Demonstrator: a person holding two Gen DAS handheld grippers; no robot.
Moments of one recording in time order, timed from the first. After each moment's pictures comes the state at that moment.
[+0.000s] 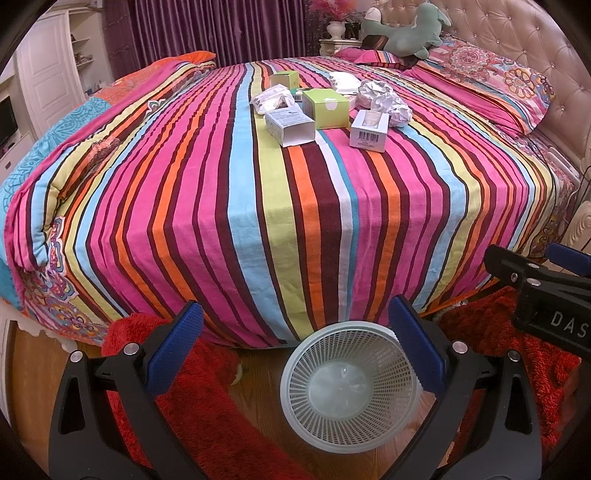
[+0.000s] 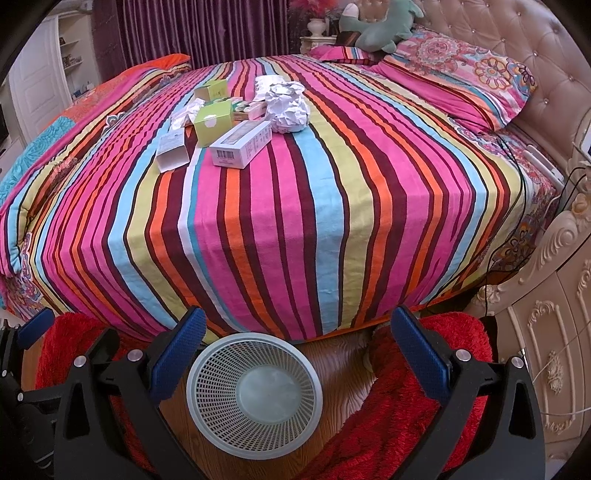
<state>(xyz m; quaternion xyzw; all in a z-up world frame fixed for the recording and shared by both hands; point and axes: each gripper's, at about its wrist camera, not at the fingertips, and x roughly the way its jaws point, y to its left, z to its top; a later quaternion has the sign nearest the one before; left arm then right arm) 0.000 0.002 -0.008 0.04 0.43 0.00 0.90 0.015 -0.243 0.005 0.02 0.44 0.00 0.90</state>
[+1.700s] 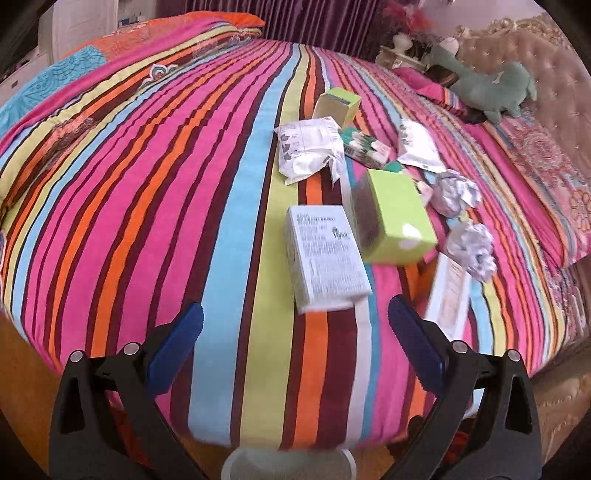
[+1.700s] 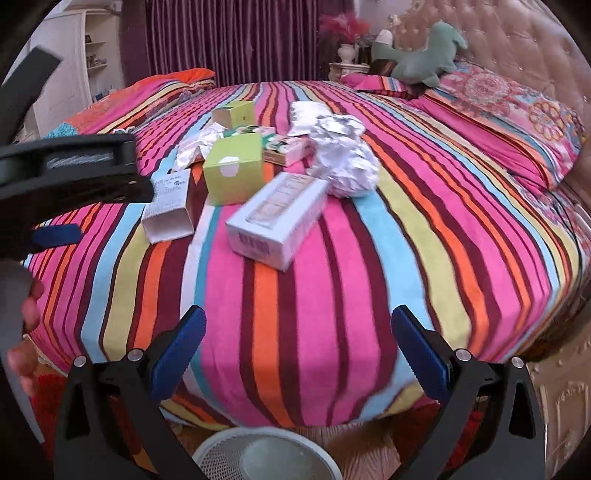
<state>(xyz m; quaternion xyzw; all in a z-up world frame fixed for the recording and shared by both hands) 0.239 0.035 0.013 -0.12 0.46 0.04 0.88 0.139 -0.196 -0.013 -0.01 0.39 0.04 0.92</state>
